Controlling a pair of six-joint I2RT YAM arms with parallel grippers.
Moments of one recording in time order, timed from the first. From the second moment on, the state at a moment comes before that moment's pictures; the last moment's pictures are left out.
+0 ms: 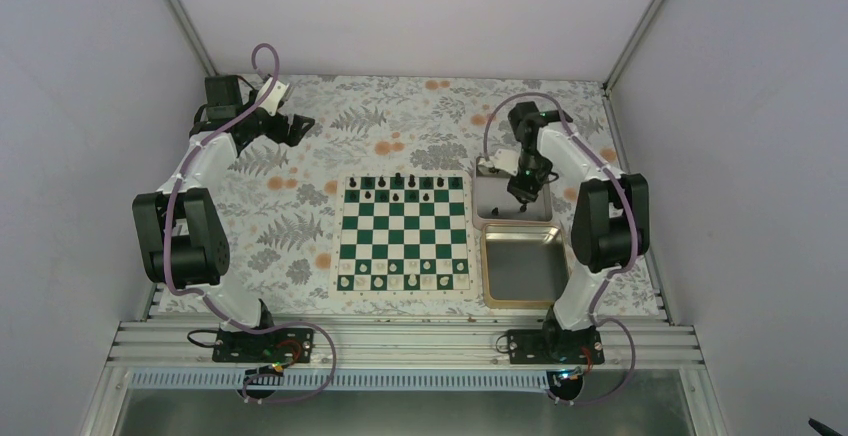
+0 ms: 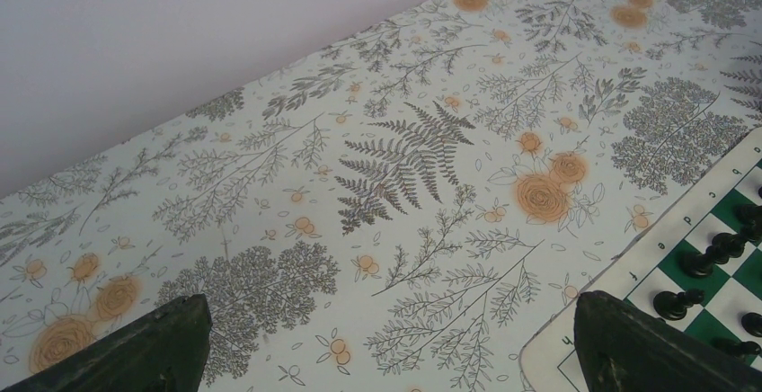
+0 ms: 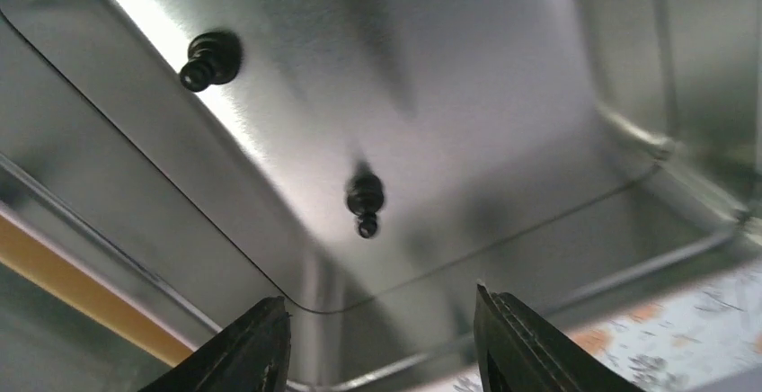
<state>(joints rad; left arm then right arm) 0.13 1.67 1.25 -0.27 0.63 0.43 0.20 1.82 1.46 -1.16 0.16 -0.85</state>
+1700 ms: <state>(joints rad) 0.13 1.68 1.25 -0.27 0.63 0.43 0.48 1.99 1.89 -1.23 0.14 -0.81</state>
